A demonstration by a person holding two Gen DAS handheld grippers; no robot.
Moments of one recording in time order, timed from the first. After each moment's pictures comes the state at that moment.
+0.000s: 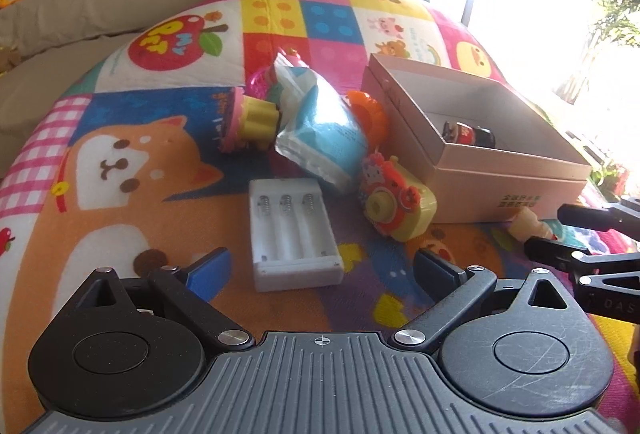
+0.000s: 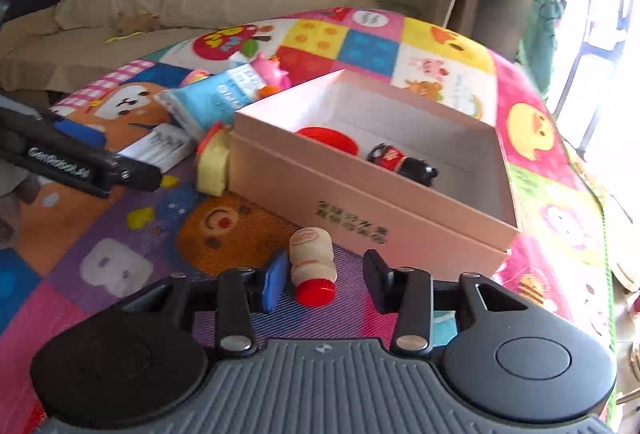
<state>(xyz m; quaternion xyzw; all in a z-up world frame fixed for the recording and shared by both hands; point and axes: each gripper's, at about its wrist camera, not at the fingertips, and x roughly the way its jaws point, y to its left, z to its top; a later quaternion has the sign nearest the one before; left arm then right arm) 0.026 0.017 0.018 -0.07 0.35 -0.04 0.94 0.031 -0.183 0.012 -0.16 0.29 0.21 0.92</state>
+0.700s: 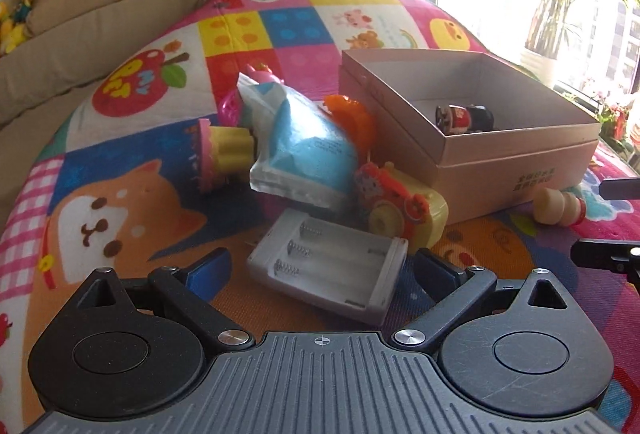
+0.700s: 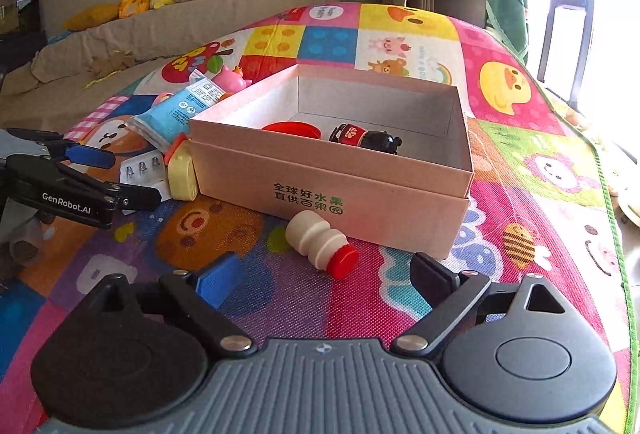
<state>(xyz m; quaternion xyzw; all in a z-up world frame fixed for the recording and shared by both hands) 0.052 0.010 0.010 0.04 0.33 -0.06 0.94 0.034 -0.221 0.008 -0.07 0.31 0.20 0.93</state>
